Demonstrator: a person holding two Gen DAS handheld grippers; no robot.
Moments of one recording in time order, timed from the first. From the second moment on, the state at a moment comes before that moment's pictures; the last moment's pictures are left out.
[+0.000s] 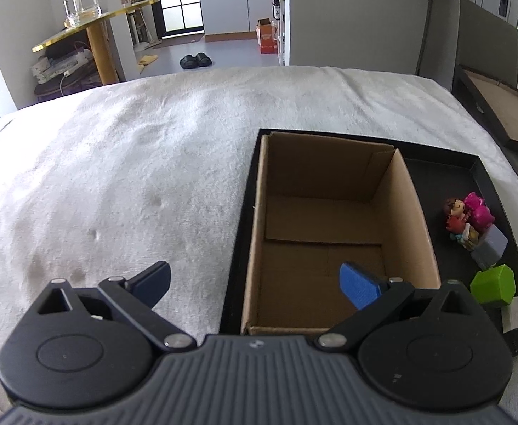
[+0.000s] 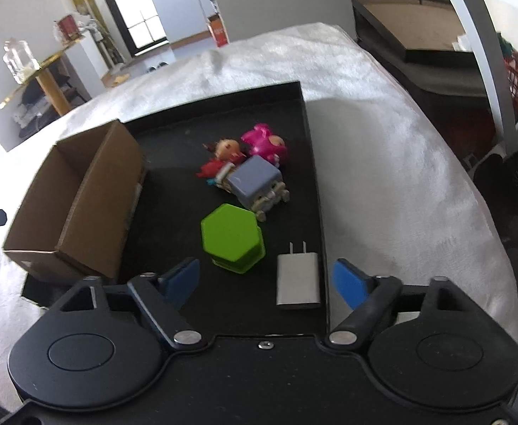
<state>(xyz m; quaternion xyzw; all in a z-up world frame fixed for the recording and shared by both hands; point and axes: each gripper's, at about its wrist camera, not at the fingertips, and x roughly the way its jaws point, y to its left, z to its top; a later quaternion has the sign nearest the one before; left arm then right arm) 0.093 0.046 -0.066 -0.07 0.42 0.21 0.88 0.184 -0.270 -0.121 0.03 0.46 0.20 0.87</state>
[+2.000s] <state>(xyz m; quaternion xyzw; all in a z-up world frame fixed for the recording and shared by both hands) 0.099 0.047 -0.111 -0.08 0.39 0.25 0.88 0.199 -0.202 -0.130 -0.10 0.42 0.15 0.89</state>
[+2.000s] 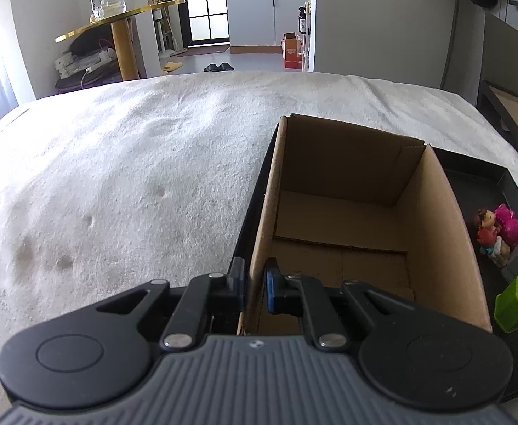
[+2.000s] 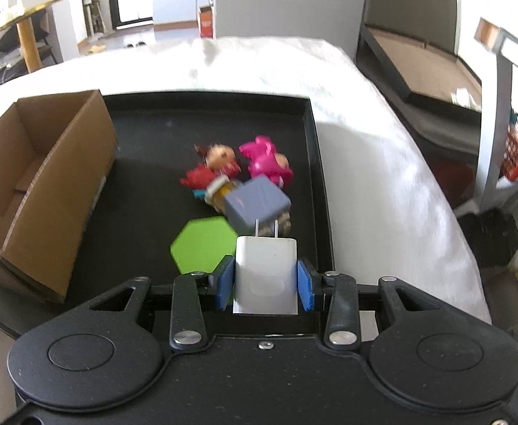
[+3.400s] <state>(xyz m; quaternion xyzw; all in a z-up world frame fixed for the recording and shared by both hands) 0.105 0.047 -0.116 -0.03 0.39 0.22 0.89 0.197 -0.089 -0.088 -0.10 0.30 0.40 0.86</state>
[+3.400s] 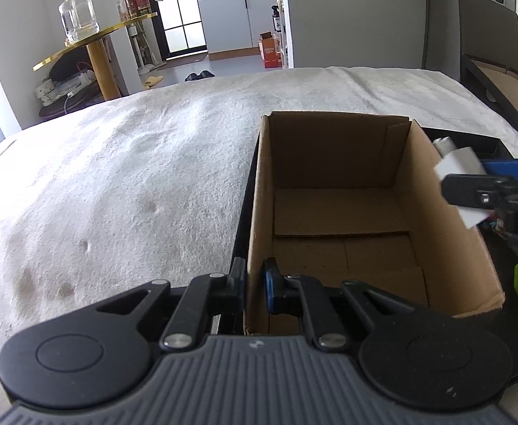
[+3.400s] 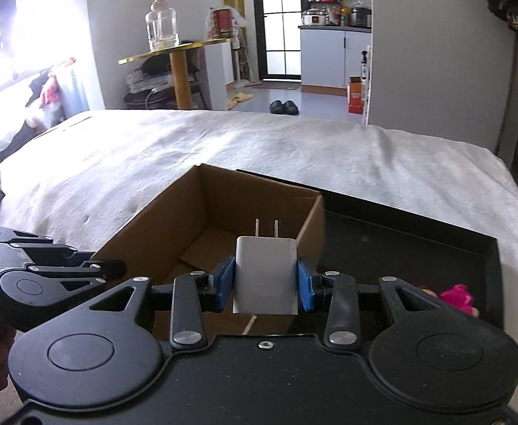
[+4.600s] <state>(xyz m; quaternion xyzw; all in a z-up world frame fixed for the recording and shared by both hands) 0.110 0.050 -0.105 -0.04 0.39 0.22 0.89 0.196 -0.092 -0.091 -0.09 0.33 0.36 0.87</state>
